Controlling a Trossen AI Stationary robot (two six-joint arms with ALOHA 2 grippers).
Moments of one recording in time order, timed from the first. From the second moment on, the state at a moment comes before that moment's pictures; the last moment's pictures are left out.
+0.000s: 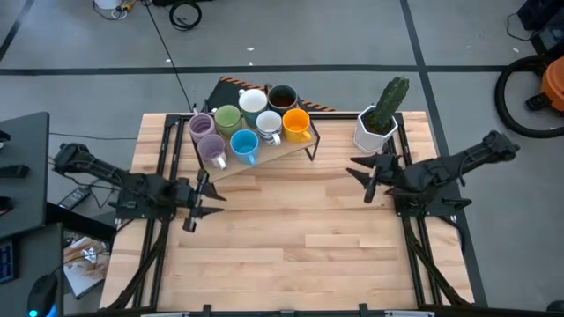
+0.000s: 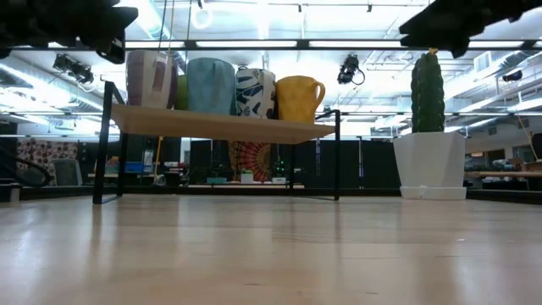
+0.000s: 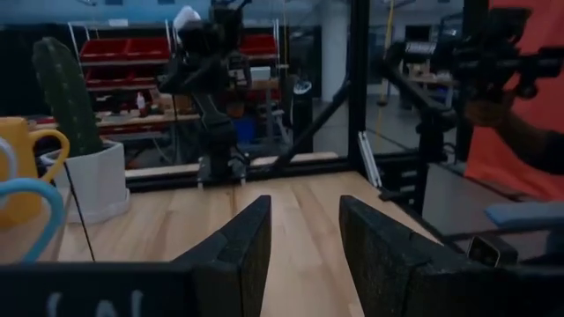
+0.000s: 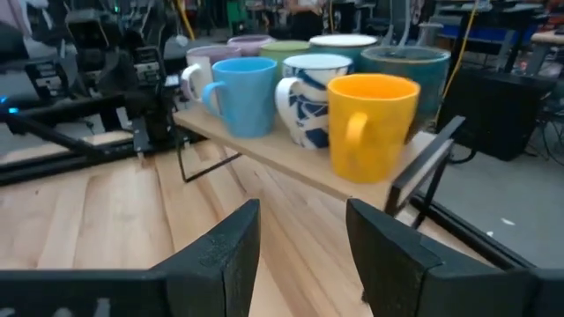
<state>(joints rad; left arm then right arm) -0.37 0.51 0.15 0.46 -0.22 0.05 0.38 0.60 0.50 -0.13 0.81 0.22</state>
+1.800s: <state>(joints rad) -0.19 0.18 0.01 0.34 -0.14 0.00 -0.52 0.20 0.01 0.34 -0.04 0.23</state>
